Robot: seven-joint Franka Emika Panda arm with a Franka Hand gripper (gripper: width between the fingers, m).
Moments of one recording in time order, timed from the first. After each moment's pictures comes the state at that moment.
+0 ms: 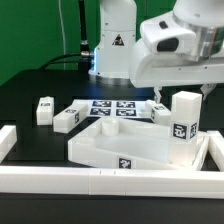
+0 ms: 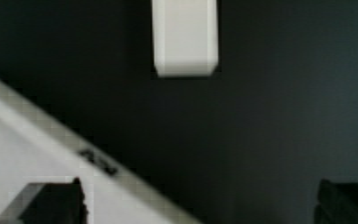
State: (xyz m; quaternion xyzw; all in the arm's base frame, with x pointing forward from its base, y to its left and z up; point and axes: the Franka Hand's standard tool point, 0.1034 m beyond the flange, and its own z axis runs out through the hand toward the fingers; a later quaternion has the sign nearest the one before) arm 0.482 0.091 0.070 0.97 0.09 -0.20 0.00
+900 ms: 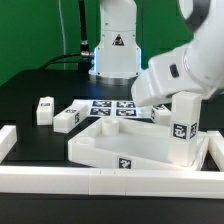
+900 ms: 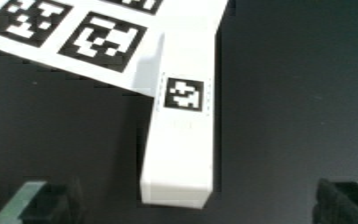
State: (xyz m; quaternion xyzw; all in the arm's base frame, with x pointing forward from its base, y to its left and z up) arm 0.459 0.091 0.047 0.90 0.14 -0.41 0.01
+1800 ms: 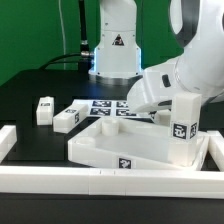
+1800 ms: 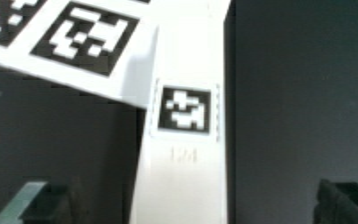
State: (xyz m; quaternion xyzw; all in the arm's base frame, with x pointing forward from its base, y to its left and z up) arm 0.428 0.085 0.031 0.89 0.12 -0.43 0.02
